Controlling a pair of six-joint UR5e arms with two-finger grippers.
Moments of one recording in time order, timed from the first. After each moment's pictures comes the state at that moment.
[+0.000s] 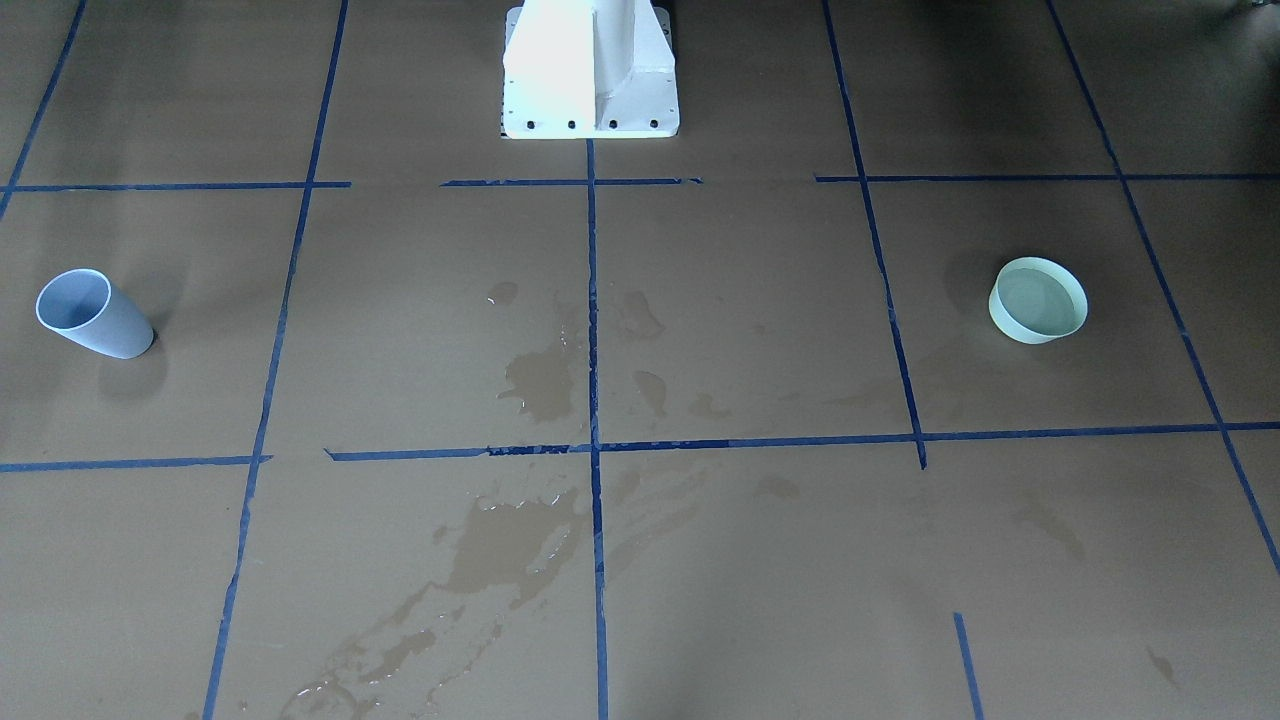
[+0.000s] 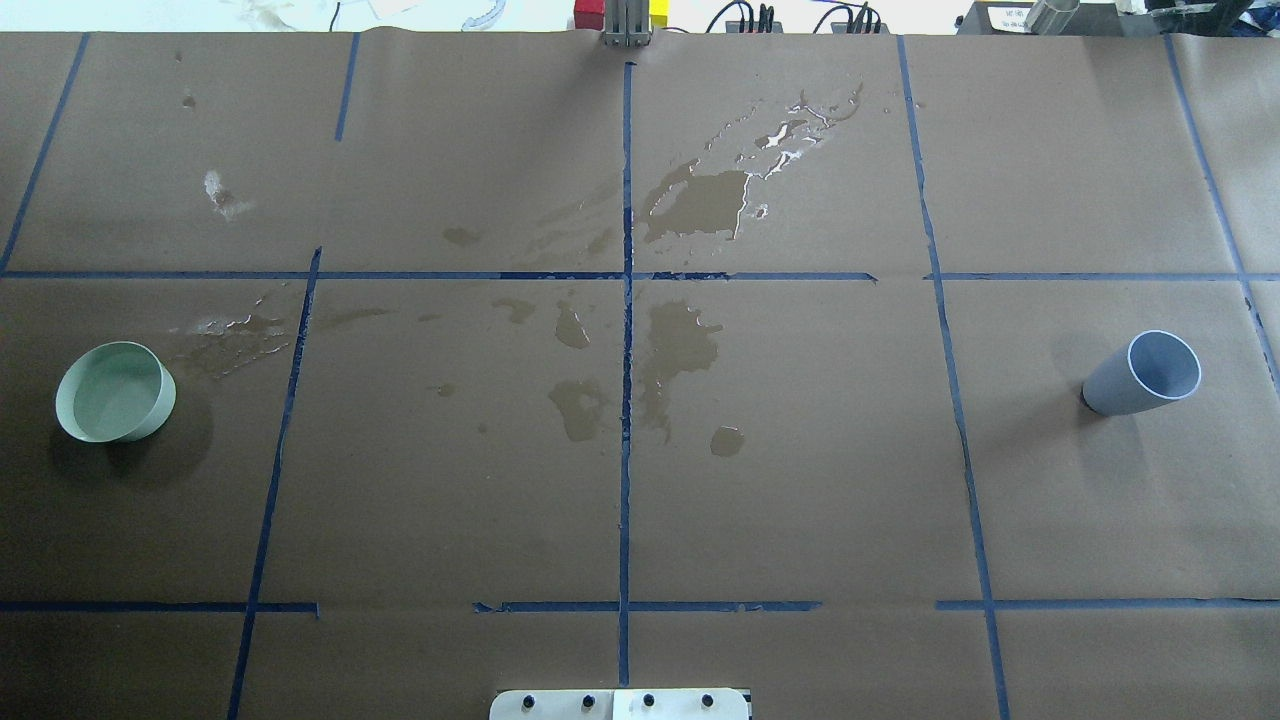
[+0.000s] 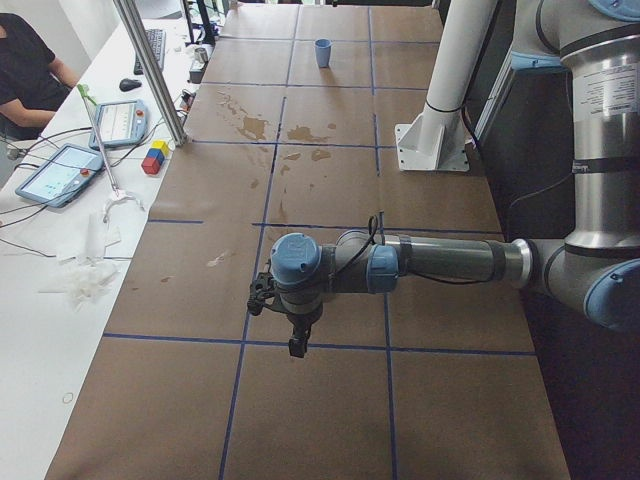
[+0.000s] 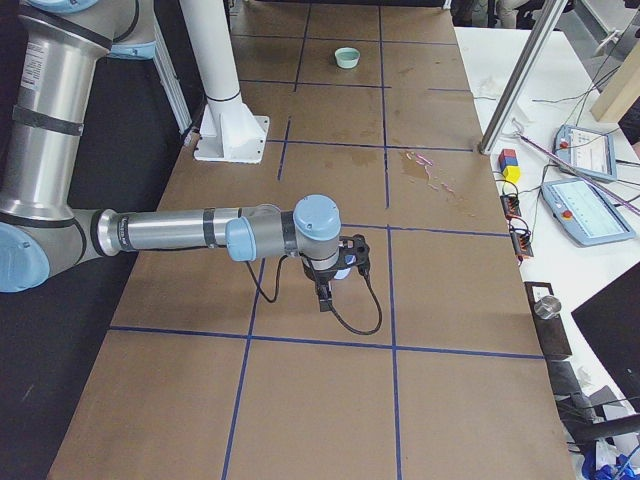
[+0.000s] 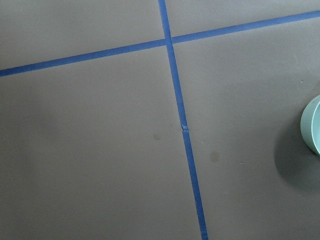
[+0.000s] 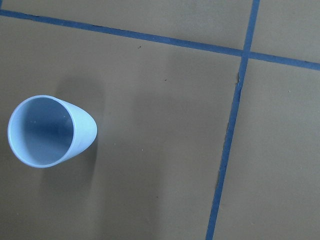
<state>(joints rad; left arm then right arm) -1.59 -1.42 -1.76 -1.50 -2.36 0.23 1.46 -1.85 1.93 -1.48 2.39 0.01</state>
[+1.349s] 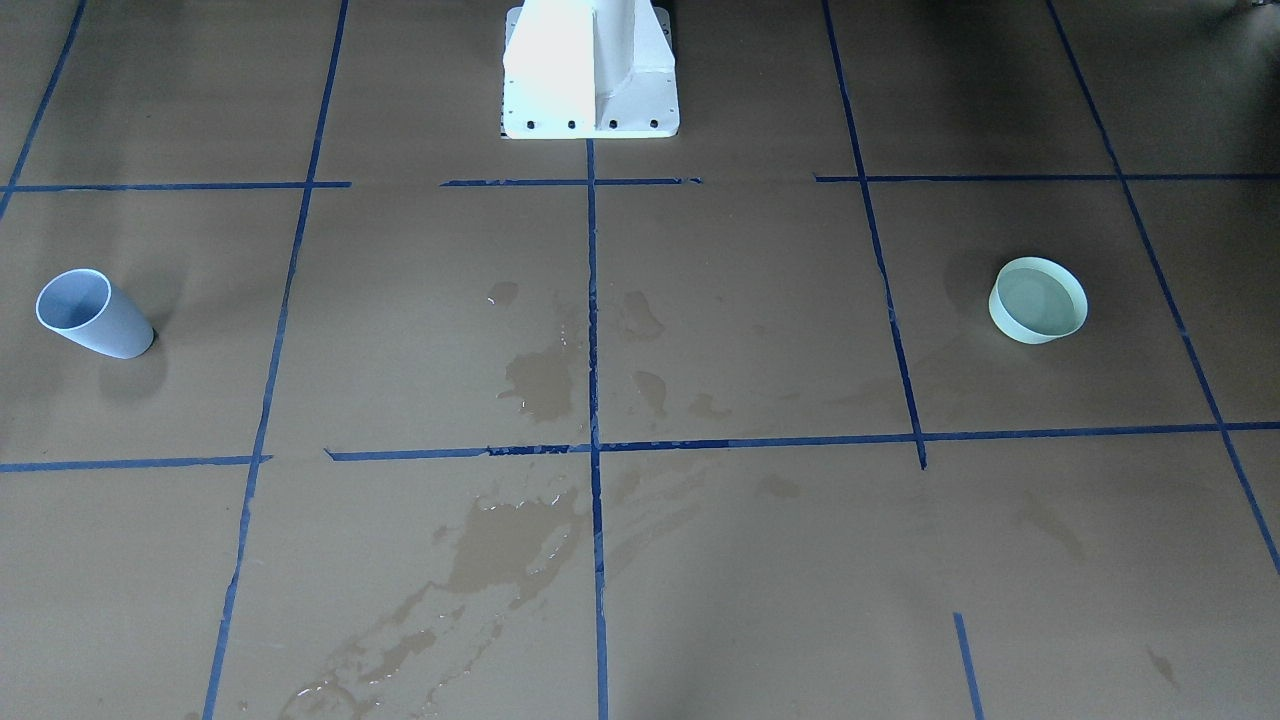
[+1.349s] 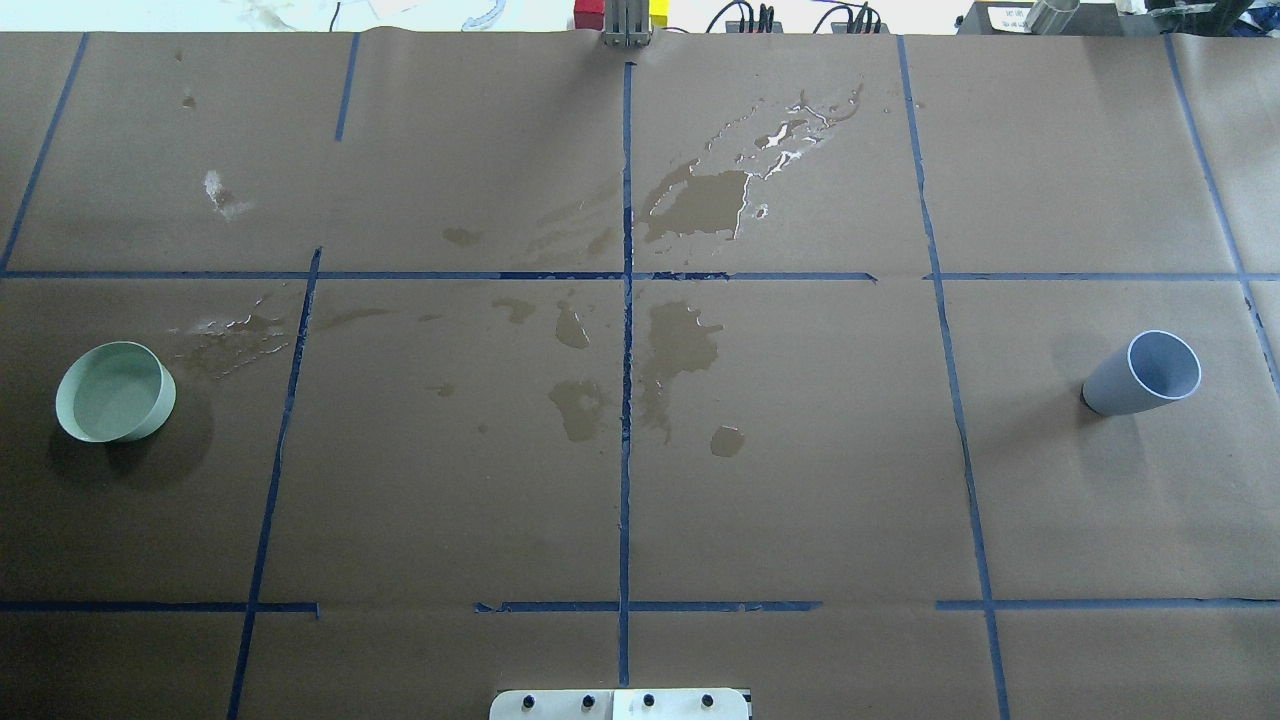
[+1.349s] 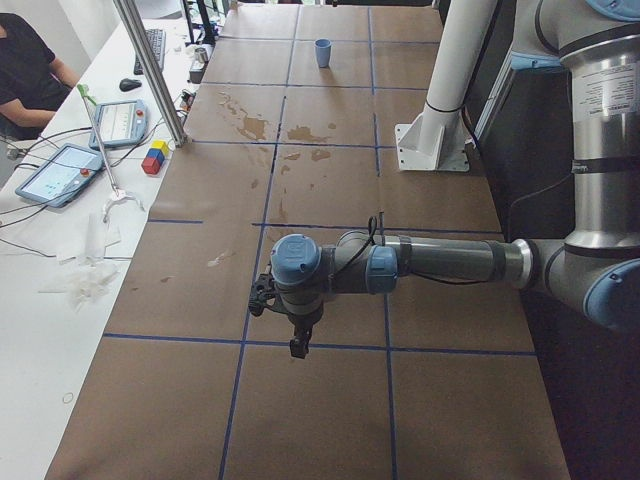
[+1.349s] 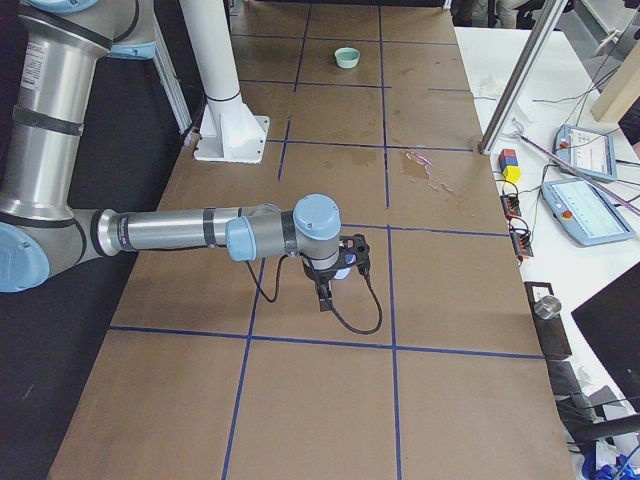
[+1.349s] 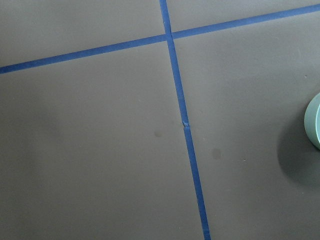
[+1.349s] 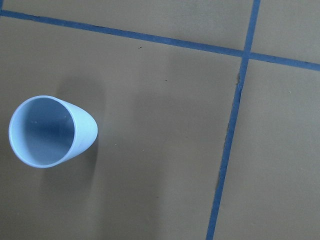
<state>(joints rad) -1.58 -1.41 -1.76 -1.50 -2.36 0.23 1.46 -1.85 1.93 -1.48 2.39 0.01</state>
